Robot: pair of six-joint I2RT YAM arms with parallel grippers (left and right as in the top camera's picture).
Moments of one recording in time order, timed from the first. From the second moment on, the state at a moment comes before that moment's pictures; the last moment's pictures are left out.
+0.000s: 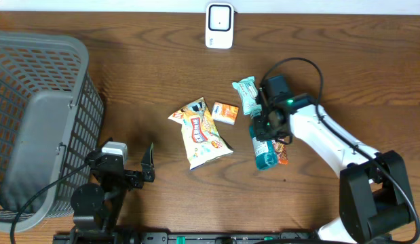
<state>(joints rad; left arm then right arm) -0.01 0.16 0.30 -0.40 0.17 -0.03 0.39 1.73 1.10 -0.76 -0.06 0.22</state>
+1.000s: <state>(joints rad) -0.01 0.16 0.30 -0.40 0.17 -0.03 0.58 1.75 1.44 -1.14 0.13 0.26</state>
